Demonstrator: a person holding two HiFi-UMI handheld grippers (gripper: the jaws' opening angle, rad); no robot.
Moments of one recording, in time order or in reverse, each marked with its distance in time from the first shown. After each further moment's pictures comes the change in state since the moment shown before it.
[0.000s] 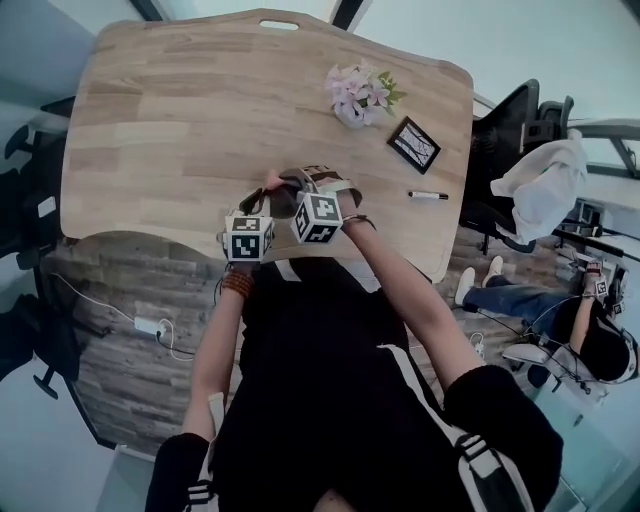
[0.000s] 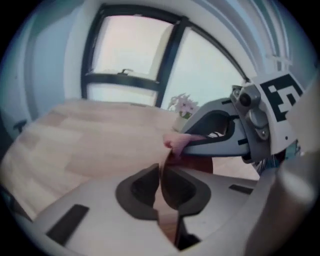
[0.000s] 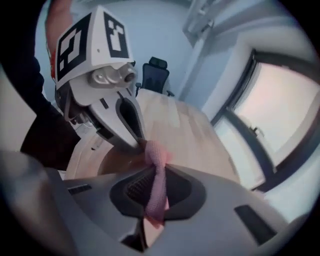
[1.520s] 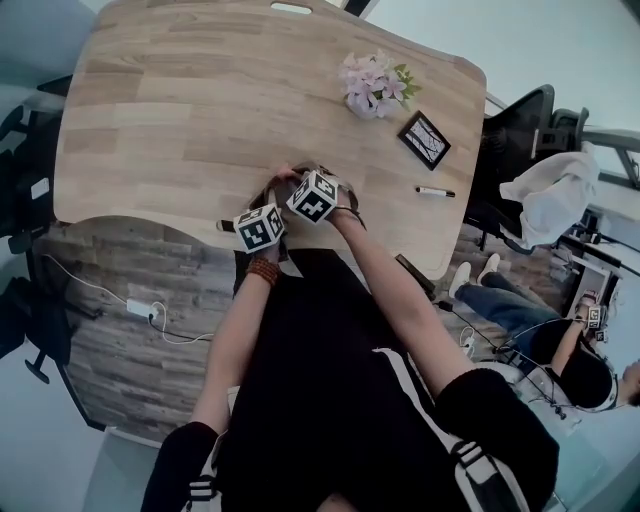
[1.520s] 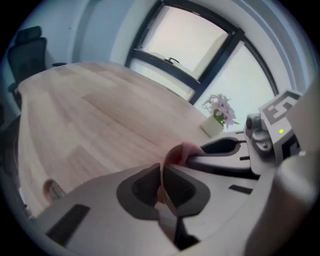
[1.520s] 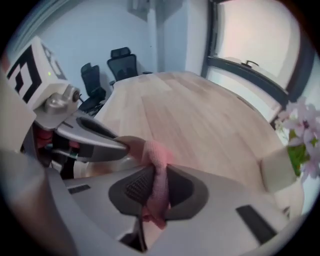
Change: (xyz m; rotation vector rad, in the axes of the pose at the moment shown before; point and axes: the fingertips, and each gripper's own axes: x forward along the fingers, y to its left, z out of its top) left arm 0.033 0.009 -0.074 -0.495 0.023 0.124; right arm 0.056 0.042 -0.058 0.501 0.184 0.172
